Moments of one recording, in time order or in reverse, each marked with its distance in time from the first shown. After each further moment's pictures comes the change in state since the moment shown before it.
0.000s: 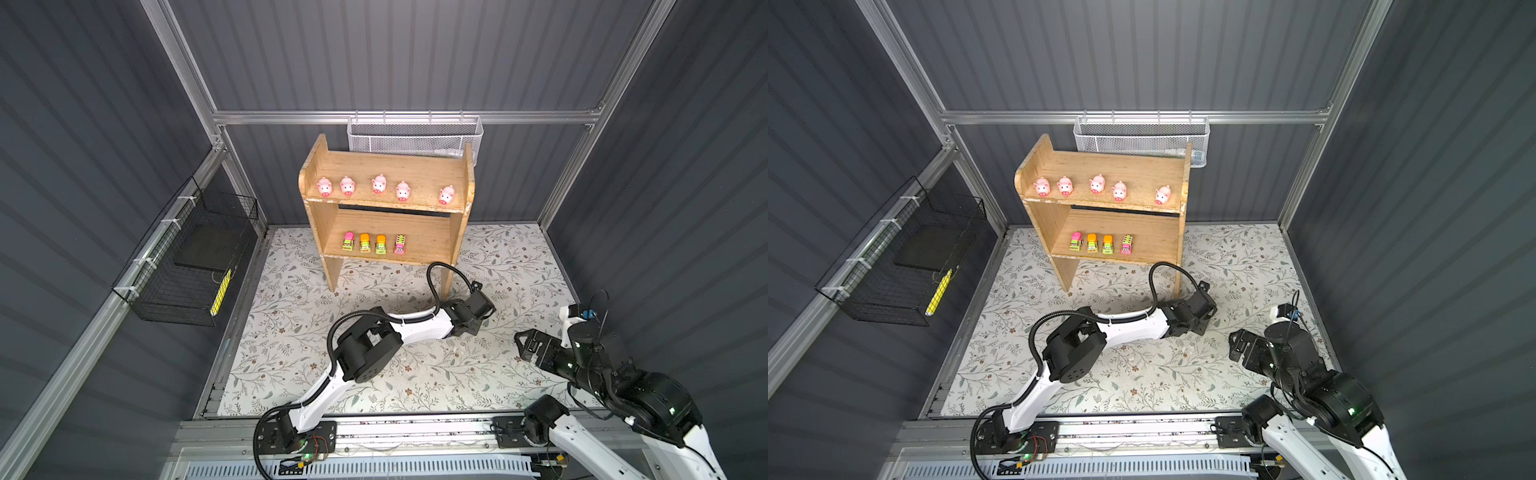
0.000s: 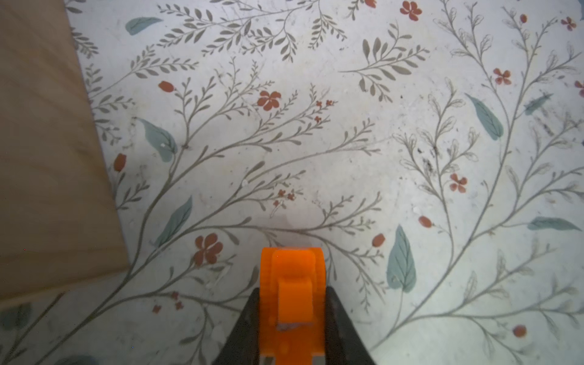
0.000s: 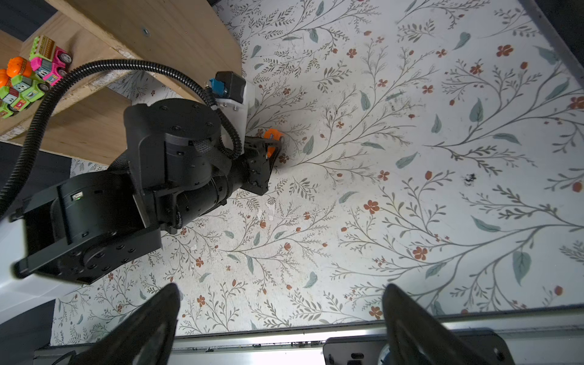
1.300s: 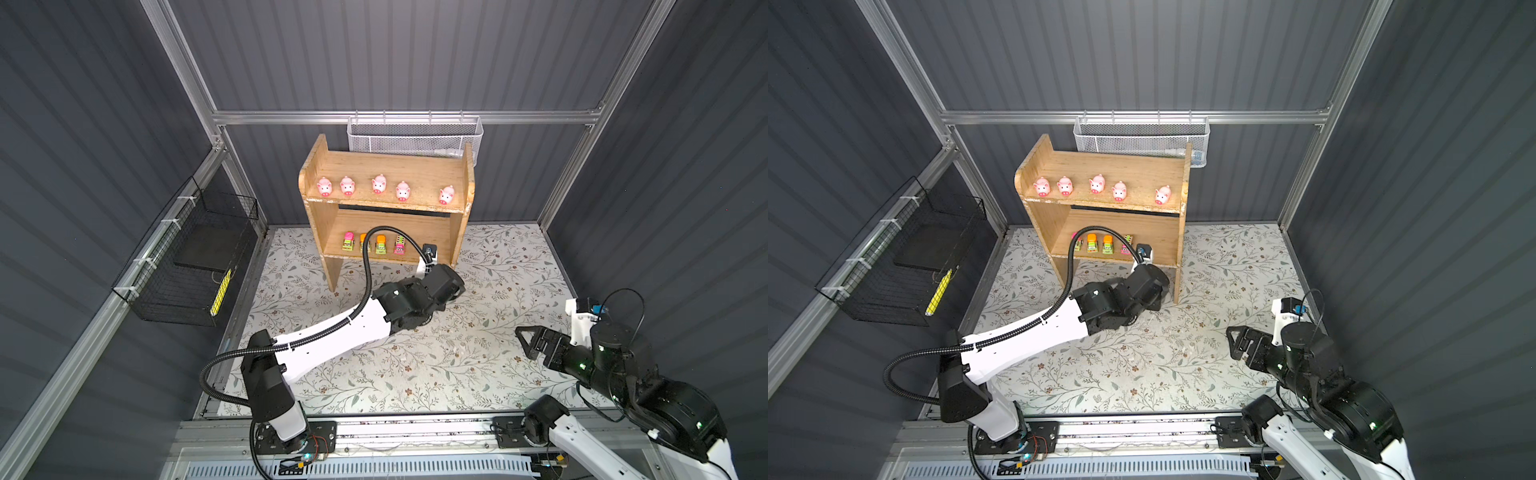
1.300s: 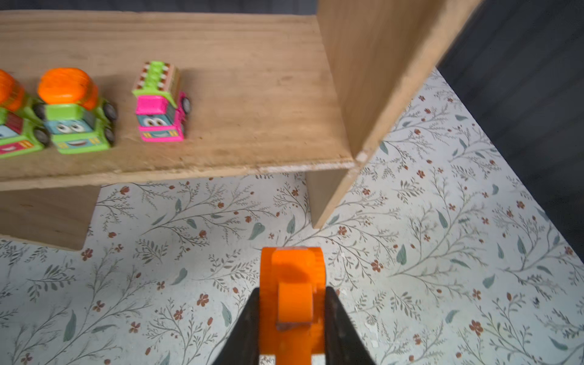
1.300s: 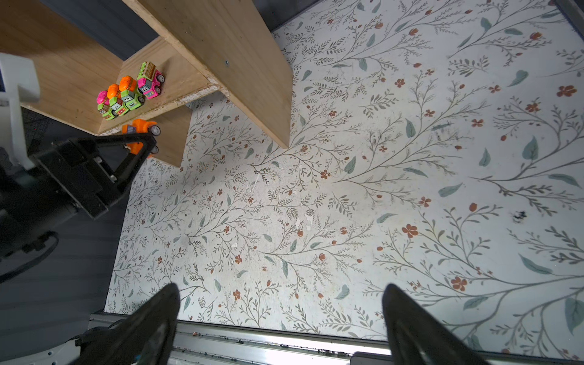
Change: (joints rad) left arm 0.010 -0.661 -0.165 -0.372 -0.324 -0.156; right arm 0.000 -0.006 0.100 0.050 -0.085 -0.058
